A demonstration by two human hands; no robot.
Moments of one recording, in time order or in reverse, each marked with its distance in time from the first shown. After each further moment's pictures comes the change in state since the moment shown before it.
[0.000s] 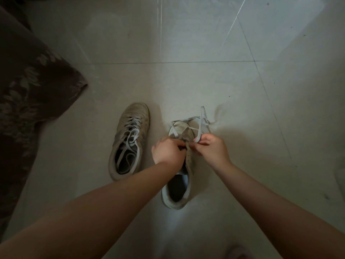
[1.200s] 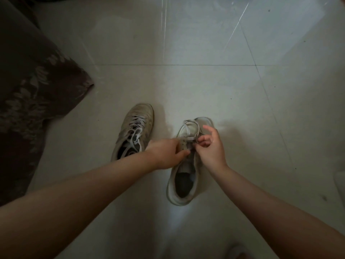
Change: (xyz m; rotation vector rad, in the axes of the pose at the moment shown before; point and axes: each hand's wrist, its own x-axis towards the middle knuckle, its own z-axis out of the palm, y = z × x) left_hand -0.003 -0.015 -0.047 0.327 -0.312 0.286; right_hand -0.009 0.001 0.015 0.063 0.089 -0.184
